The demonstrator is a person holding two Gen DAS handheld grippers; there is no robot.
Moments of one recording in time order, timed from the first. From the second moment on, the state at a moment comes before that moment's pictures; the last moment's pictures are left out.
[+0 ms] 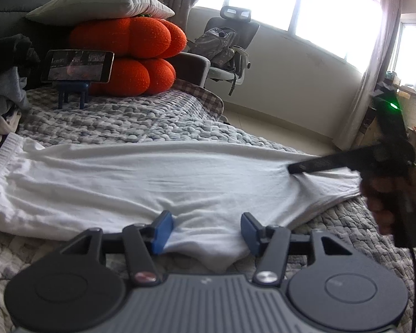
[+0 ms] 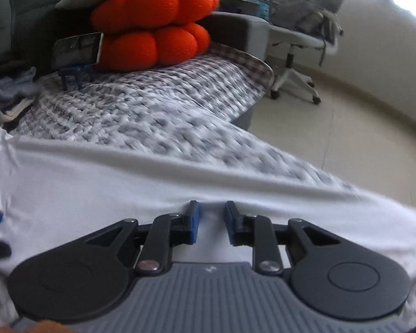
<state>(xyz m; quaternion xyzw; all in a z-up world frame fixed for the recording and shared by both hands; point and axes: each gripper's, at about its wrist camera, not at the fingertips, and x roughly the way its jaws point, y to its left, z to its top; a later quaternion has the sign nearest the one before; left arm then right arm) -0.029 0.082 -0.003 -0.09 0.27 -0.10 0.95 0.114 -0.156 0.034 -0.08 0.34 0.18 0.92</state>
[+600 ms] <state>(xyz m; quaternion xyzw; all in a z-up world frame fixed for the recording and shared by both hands) -0.030 0.083 -0.004 -0.10 0.26 -0.10 0.95 0.097 -0.144 0.032 -0.04 0.30 0.17 0.94</state>
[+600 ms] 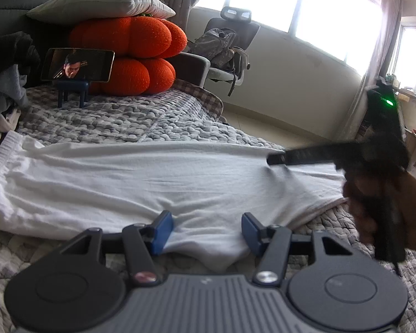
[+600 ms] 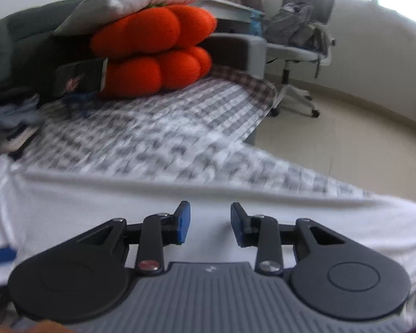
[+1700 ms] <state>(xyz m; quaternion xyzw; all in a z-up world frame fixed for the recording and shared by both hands) -0.032 0.086 -0.006 -0.11 0.26 -0.09 0.96 0.017 -0.151 0.025 -0.07 0.31 0.23 0.92</state>
